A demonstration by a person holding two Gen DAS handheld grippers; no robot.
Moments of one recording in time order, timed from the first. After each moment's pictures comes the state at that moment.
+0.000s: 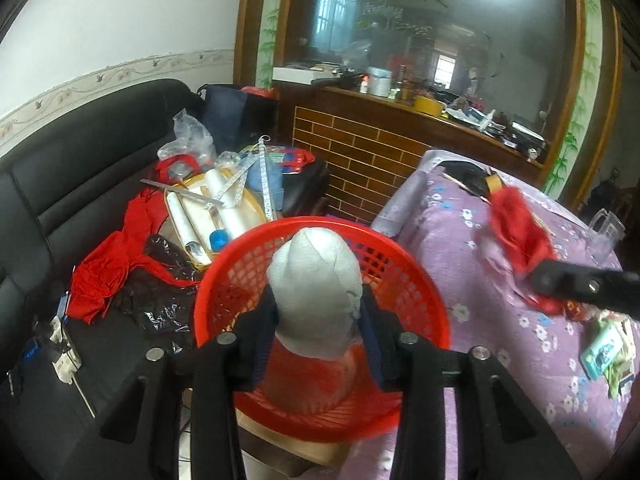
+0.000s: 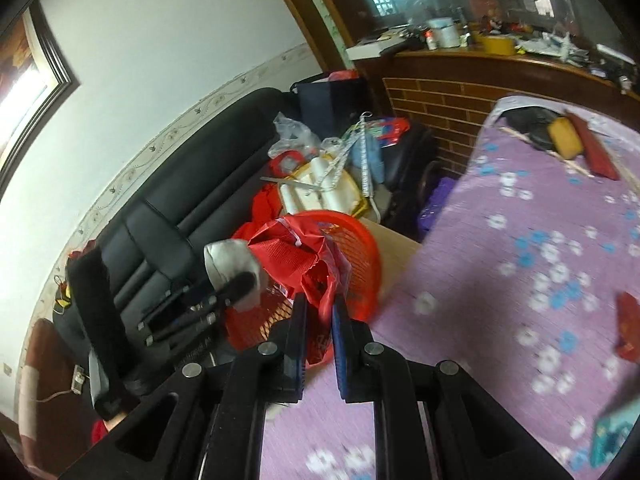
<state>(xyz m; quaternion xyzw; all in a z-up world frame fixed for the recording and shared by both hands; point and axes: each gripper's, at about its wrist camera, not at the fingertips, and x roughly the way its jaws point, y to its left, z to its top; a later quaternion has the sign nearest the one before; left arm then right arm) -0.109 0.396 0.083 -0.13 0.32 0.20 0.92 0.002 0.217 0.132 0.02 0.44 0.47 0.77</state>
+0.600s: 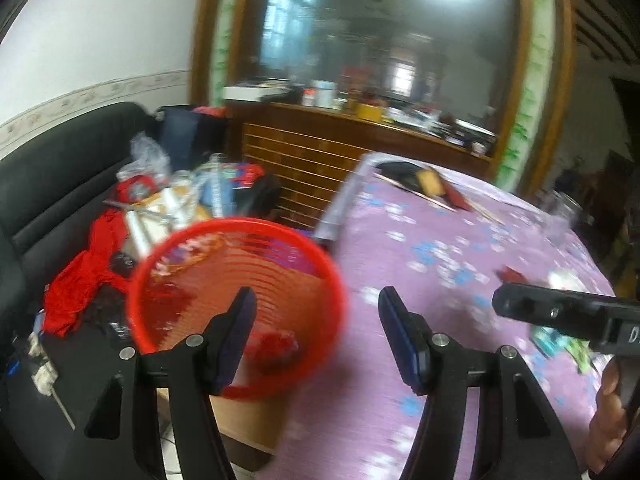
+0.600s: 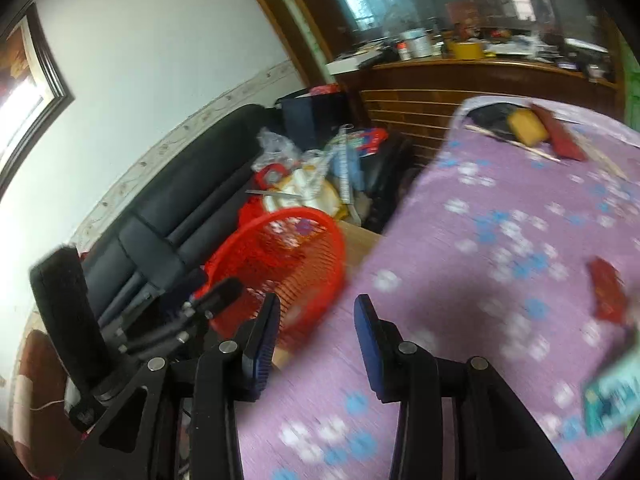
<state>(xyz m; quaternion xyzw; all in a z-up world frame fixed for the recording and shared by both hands) -0.122 0.305 0.096 -0.11 0.29 0.11 0.94 -0.030 0.110 0.124 0.03 0.41 0.42 0.81</state>
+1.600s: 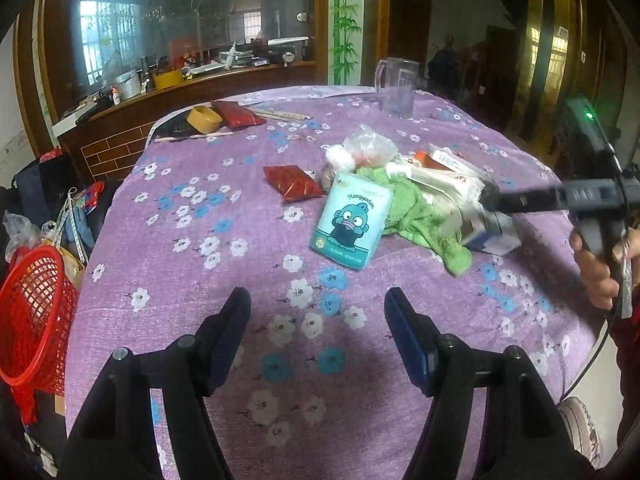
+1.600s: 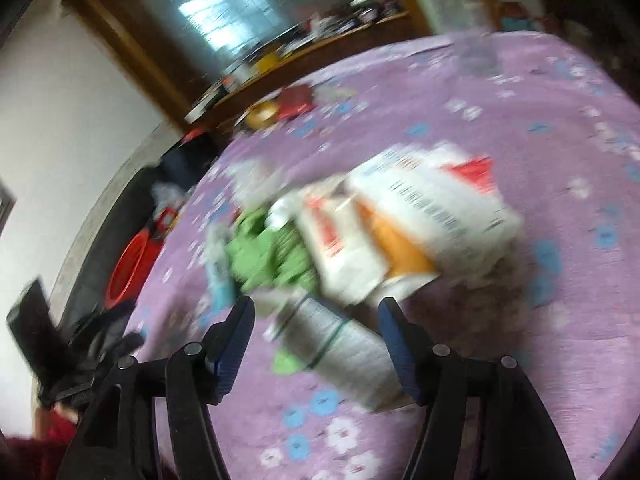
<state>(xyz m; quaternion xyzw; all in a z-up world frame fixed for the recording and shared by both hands) -0.082 0.062 0.063 0.04 0.38 -0.10 0.92 0.021 -0.234 0.059 0.10 0.47 0.32 0.82</state>
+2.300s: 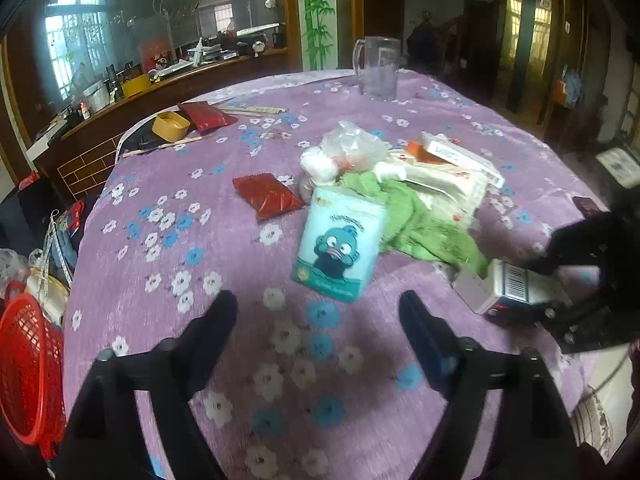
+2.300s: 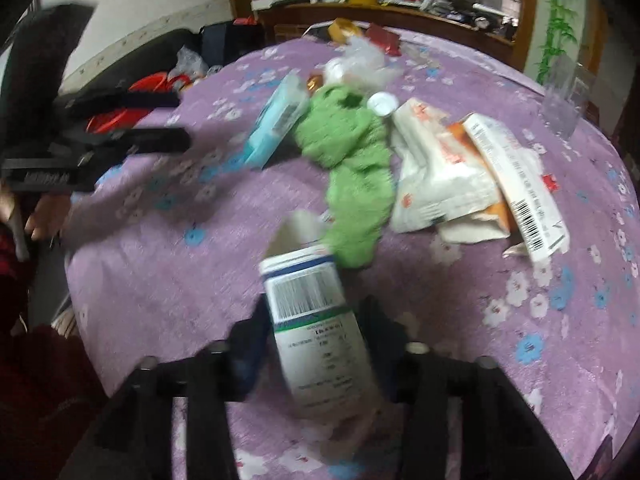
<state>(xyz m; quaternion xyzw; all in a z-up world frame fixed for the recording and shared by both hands) -0.030 0.038 0.057 0.08 0.40 -0.13 0.90 -0.051 -0.181 0.036 -0.15 0.47 0.33 0.80</state>
